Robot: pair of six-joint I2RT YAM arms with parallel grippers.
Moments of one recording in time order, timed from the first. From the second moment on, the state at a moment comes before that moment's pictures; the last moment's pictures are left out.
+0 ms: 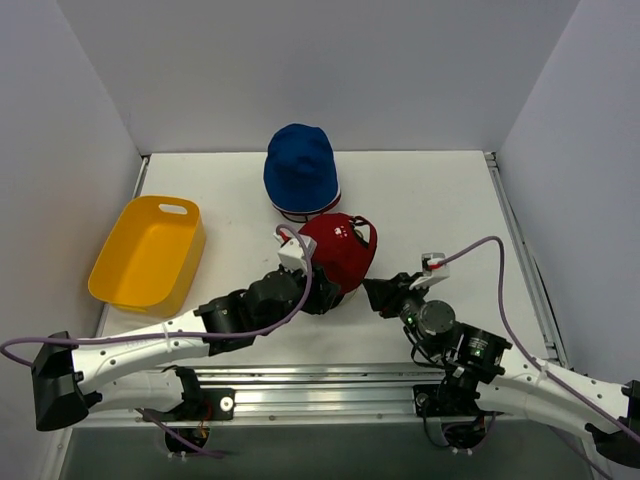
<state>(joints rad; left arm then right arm) -1.17 1.11 0.82 -0.04 -0.42 -0.62 1.08 0.57 0.36 0.03 0.59 0.71</state>
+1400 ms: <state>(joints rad) -1.02 1.16 1.02 -0.18 -0.36 -0.47 0.53 1.11 0.86 -0.14 0.27 0.47</state>
